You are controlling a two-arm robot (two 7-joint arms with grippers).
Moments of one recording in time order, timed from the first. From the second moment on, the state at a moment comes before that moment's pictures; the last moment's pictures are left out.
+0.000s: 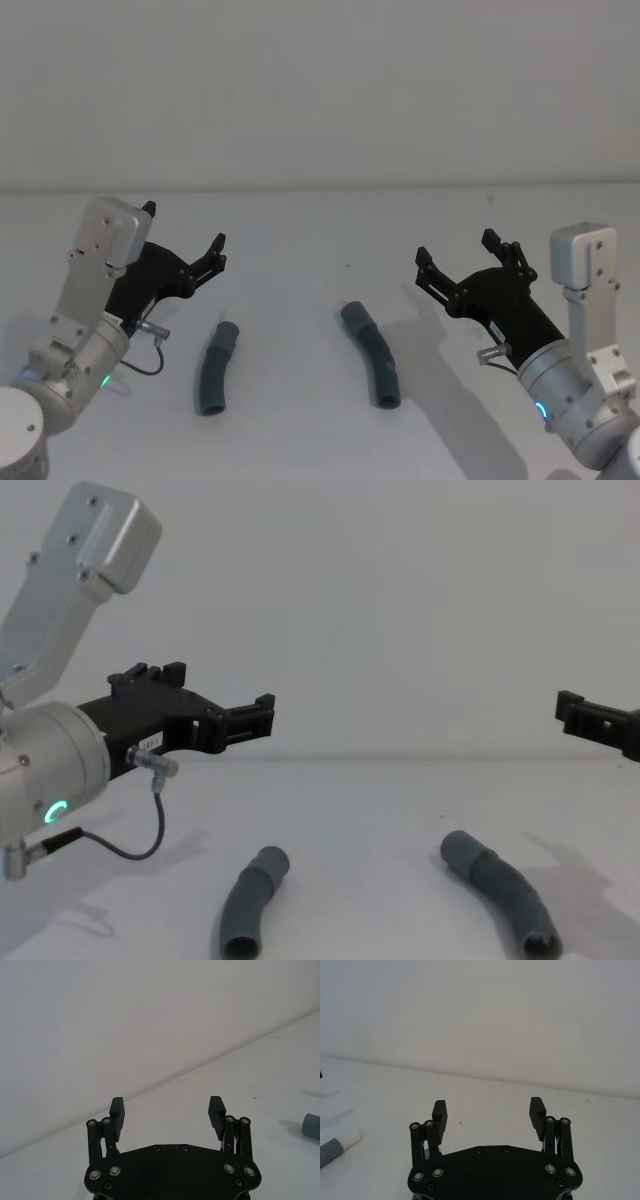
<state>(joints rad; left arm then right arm) -0.24 0.38 0.45 -1.63 -0.20 0.01 -0.01 -0.01 0.34 -0.23 -1.77 0.29 0.03 0.07</state>
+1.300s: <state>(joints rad) -0.24 0.38 0.45 -1.63 -0.20 0.01 -0.01 -0.01 0.34 -0.23 -1.77 0.29 0.03 0.07</state>
